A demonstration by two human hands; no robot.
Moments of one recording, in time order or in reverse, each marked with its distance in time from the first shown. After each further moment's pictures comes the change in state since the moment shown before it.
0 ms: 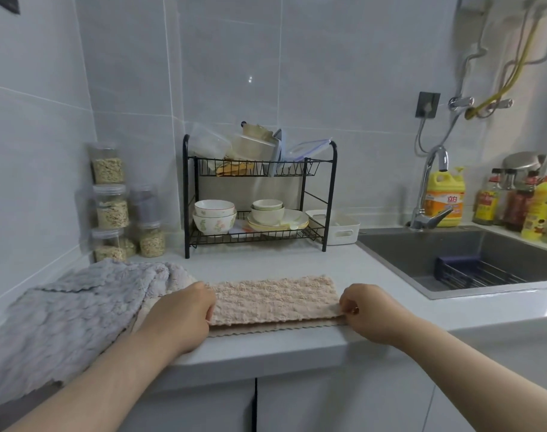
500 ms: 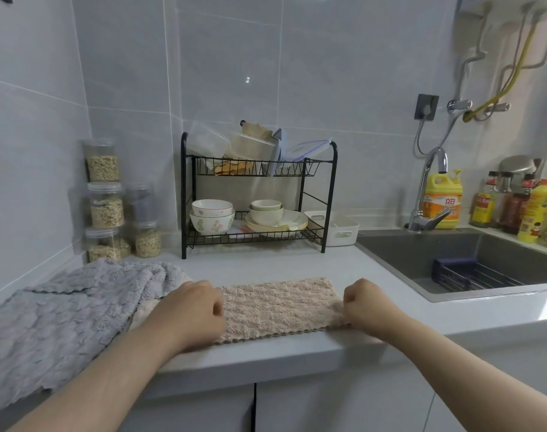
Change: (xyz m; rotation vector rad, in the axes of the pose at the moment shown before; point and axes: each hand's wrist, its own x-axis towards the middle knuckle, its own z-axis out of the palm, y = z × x) left_hand 0.009 0.009 -0.006 -0.094 -0.068 0.035; right_hand 0.015 -0.012 0.006 0.233 0.035 0.225
